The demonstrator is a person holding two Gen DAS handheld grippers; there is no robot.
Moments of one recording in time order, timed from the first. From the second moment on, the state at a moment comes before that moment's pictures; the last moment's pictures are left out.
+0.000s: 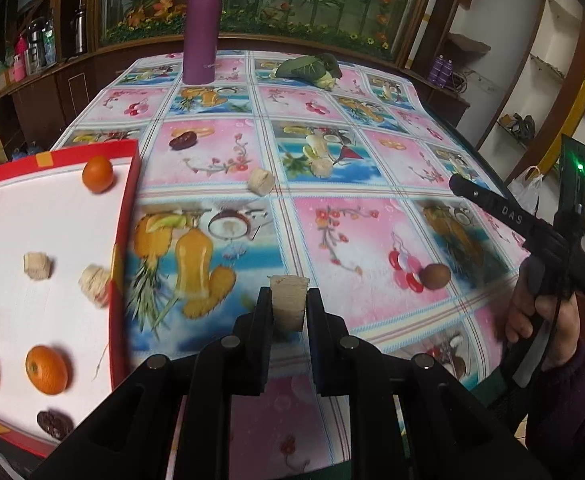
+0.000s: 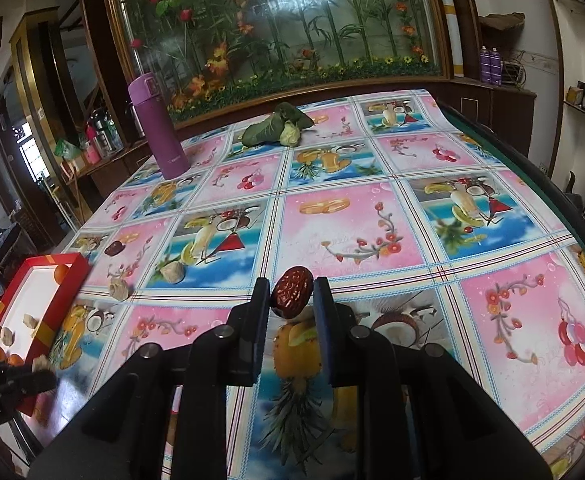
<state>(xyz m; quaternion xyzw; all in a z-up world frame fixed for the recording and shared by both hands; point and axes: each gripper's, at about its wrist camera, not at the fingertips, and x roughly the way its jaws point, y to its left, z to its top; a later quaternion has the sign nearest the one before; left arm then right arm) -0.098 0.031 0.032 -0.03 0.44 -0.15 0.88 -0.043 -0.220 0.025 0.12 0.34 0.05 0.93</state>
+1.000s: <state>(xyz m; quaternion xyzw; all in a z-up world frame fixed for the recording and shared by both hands) -0.135 0.238 0.091 -0.11 0.32 0.07 0.94 -0.043 0.025 0.081 0.11 0.35 0.32 0.87</state>
